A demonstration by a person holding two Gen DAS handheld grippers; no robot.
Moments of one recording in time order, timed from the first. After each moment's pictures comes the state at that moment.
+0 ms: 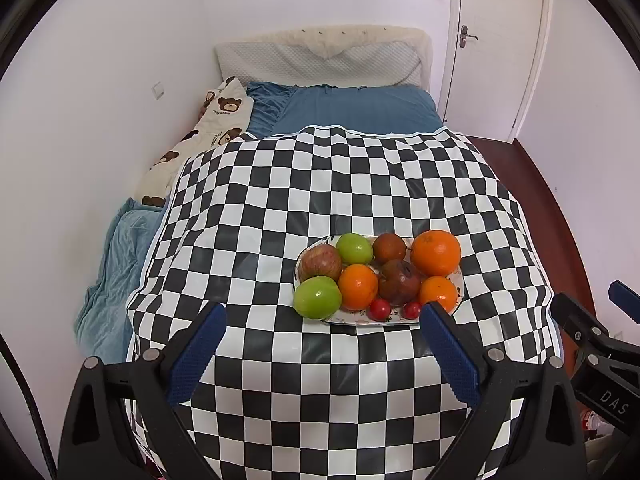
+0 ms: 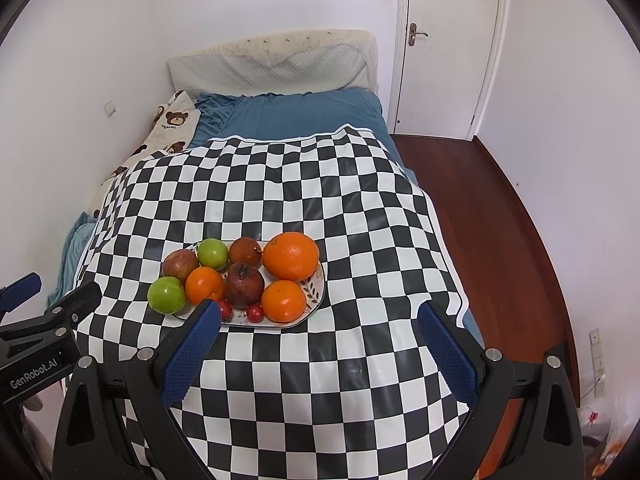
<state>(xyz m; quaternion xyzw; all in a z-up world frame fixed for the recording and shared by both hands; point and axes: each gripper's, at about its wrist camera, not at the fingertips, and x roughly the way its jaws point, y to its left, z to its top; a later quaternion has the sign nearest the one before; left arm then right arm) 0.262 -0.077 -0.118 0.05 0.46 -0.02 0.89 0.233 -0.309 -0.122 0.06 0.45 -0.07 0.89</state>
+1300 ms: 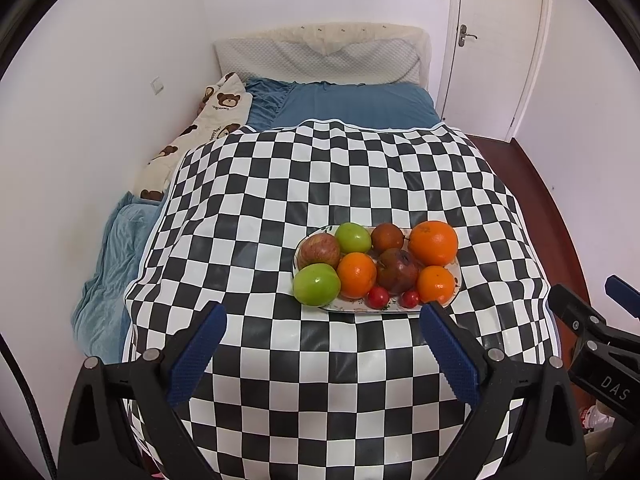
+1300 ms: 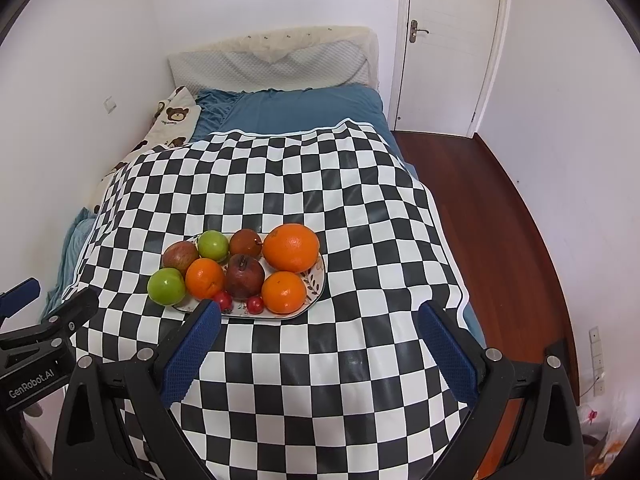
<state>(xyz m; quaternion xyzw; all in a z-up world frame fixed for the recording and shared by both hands) 0.252 -0.072 -0.123 0.05 0.47 -0.02 0.88 0.226 -0.310 -0.126 0.06 0.45 -0.07 0.89</state>
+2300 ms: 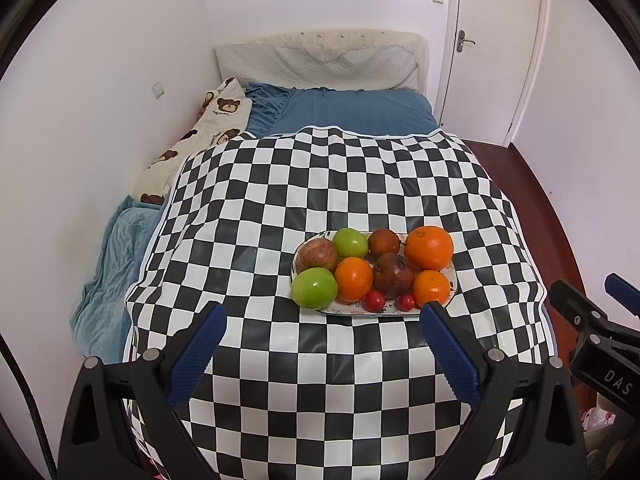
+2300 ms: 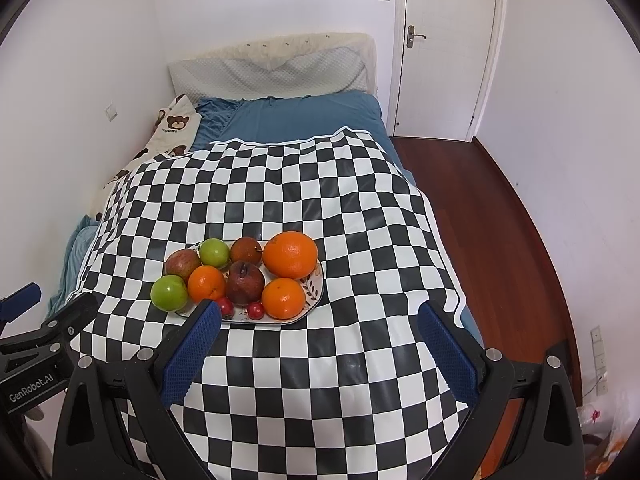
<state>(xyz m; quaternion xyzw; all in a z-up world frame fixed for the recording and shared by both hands) 0.249 -0.074 -0.113 0.05 0.46 -0.02 0.89 0.223 -0.311 -0.118 0.07 0.44 -0.07 0.89</state>
